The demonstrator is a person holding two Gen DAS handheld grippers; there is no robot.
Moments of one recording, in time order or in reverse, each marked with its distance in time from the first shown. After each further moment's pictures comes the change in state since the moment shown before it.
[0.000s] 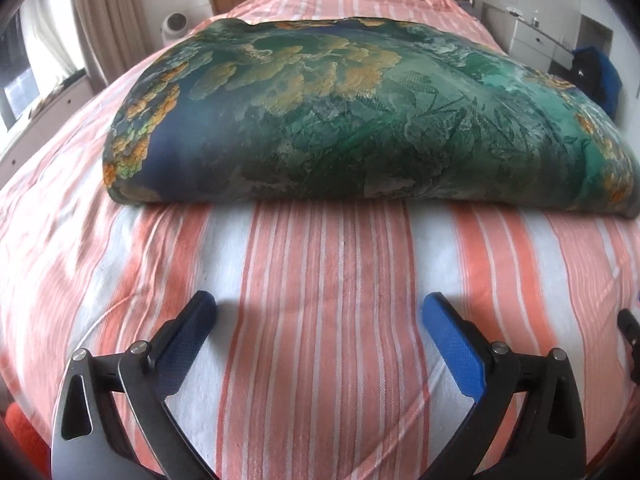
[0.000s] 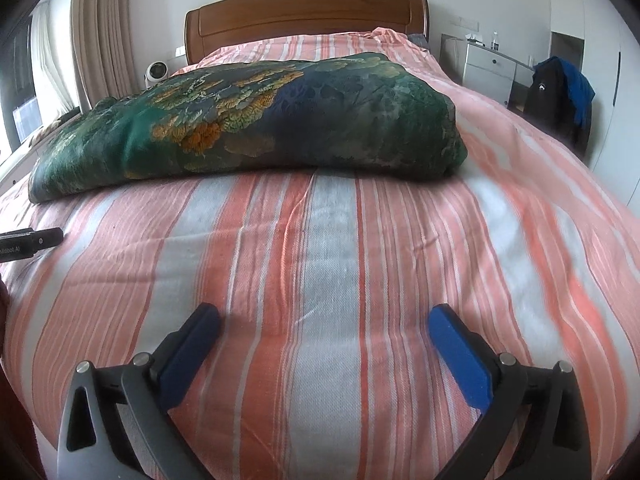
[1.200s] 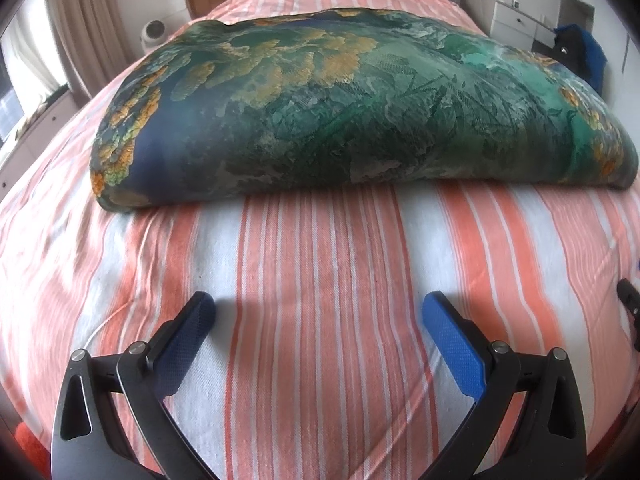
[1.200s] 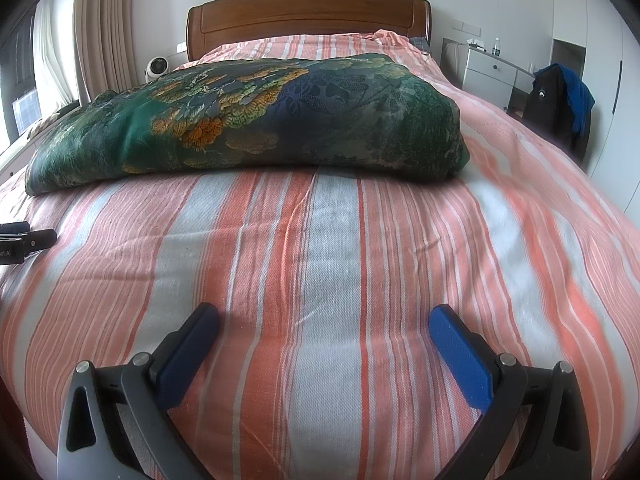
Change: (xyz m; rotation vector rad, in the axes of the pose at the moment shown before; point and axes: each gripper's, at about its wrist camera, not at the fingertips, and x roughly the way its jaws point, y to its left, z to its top) left arm 0.003 -0.007 -0.005 0.082 0.015 -0.022; right arm 0.002 0.008 0.000 -0.015 -0.001 -0.013
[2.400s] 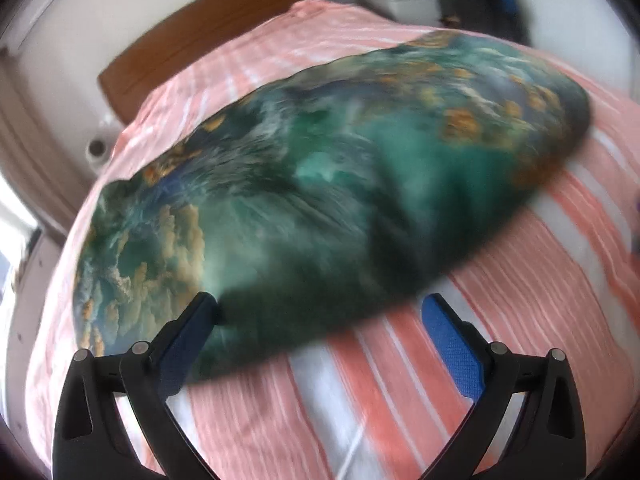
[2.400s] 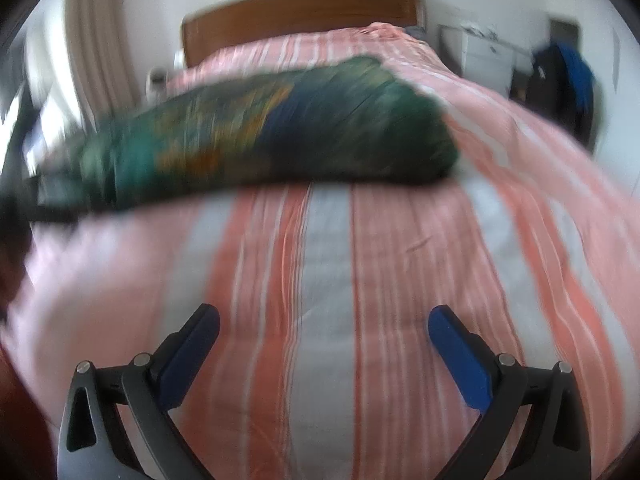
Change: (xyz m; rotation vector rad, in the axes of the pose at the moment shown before) left arm -0.025 -0.089 0.054 0.432 -0.145 -0.010; right arm -0.020 -0.029 0.014 0.160 -0.017 0.120
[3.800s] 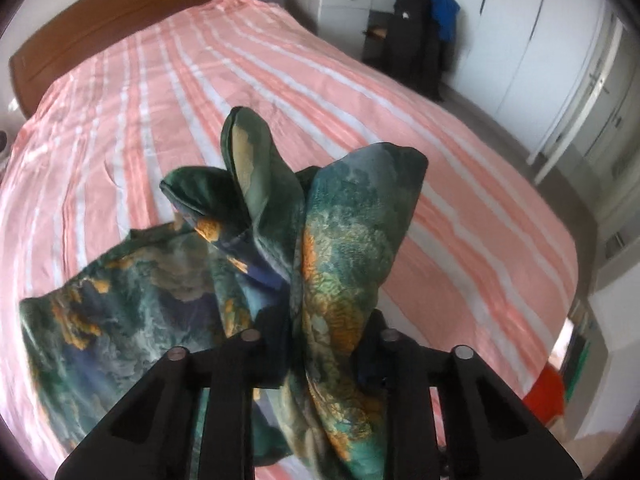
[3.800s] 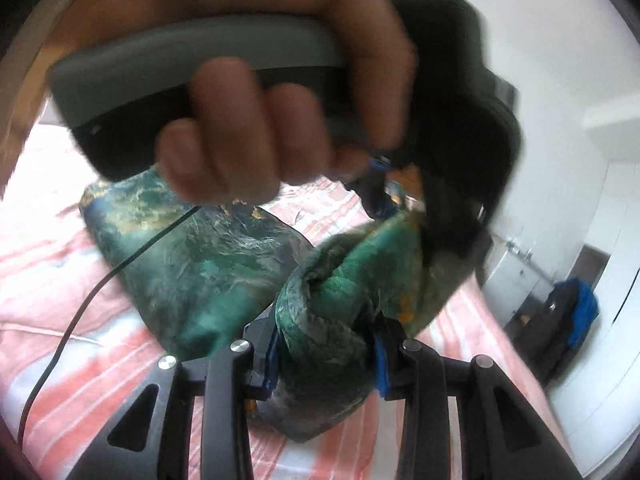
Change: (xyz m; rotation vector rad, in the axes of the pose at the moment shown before) left arm -0.026 -0.021 0.202 -0.064 0.081 -0.422; right arm -0.024 0.148 0.059 -0.658 -0.441 -0.093
